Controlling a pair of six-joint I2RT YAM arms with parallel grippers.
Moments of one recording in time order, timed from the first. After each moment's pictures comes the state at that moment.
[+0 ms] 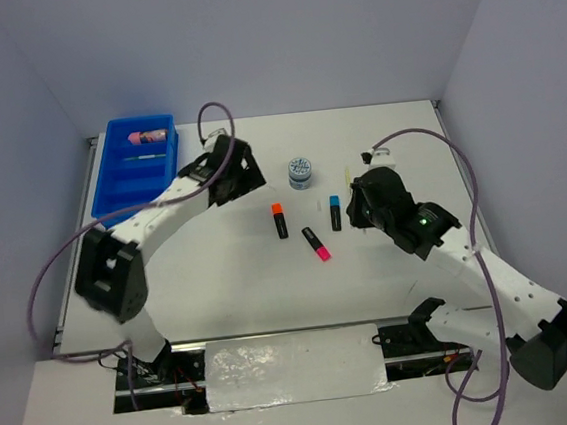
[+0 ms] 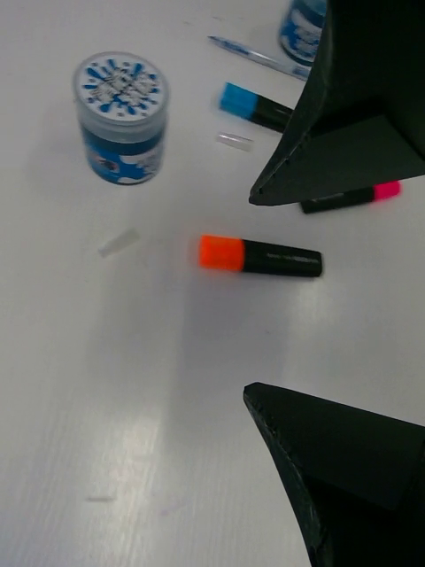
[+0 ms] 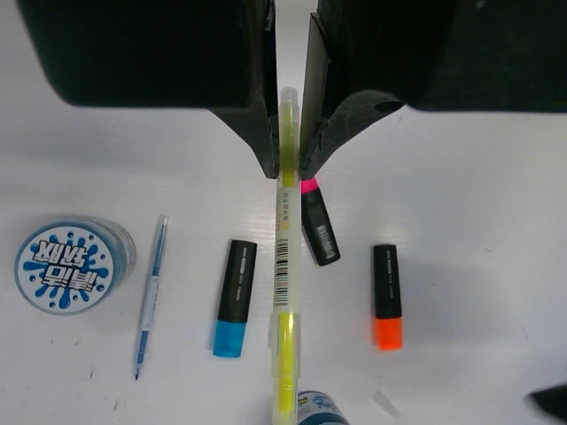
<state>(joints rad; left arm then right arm) -0.51 1.66 1.34 -0.50 -0.23 -0.78 0.58 1.01 0.92 -0.59 0.29 0.50</state>
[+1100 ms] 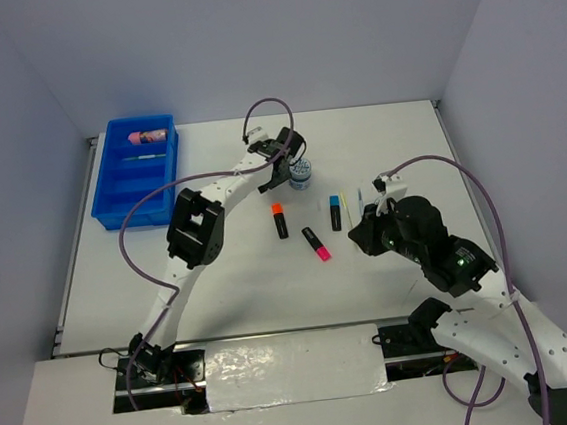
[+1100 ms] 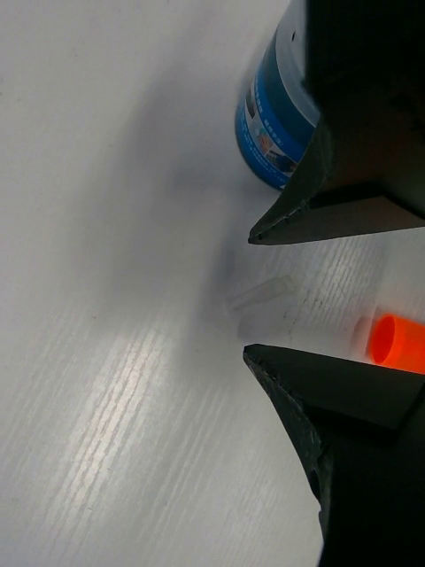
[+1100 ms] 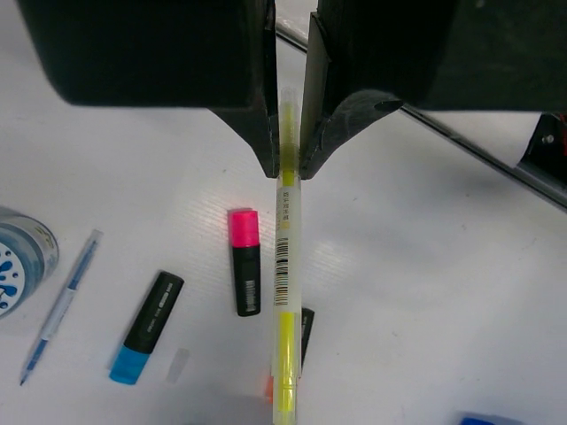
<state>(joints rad) -0.62 2.46 2.17 -0.84 -0.54 -1.02 0.58 0.65 0.75 -0.60 0.02 0.38</state>
